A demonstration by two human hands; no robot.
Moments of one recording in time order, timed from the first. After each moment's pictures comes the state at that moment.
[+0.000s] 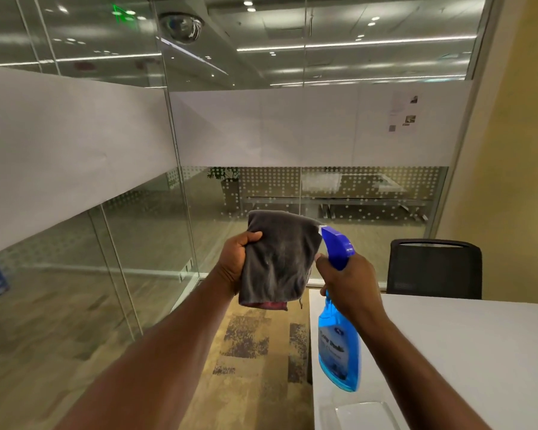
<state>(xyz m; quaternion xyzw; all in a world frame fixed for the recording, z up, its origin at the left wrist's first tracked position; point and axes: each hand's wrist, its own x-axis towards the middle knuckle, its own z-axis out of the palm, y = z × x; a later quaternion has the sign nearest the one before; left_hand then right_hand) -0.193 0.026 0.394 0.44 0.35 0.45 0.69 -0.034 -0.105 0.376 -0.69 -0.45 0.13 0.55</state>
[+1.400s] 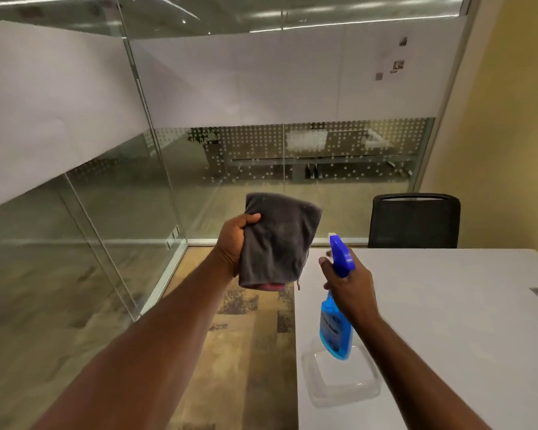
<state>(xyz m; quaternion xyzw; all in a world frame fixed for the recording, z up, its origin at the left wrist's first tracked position) -0.145 0.017 0.346 0.42 0.36 0.40 0.73 0.033 -0.111 0.254 -0.71 -0.39 0.18 0.56</state>
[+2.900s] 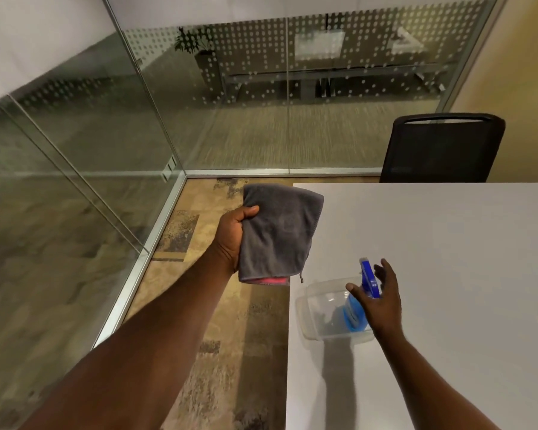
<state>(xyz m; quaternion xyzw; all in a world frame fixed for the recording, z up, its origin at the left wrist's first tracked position) -0.094 0.051 0.194 0.35 0.43 0.36 0.75 0.137 -0.145 0.033 -0.76 -0.28 0.26 0.53</state>
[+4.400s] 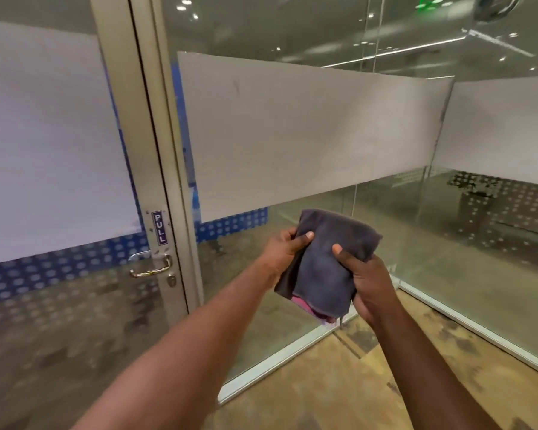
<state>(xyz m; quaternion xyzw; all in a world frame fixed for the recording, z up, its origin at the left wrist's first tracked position) -0.599 -0.065 0.368 0.45 0.48 0.62 0.43 -0.425 -0.041 0.358 -0.27 -0.49 0.63 0.53</state>
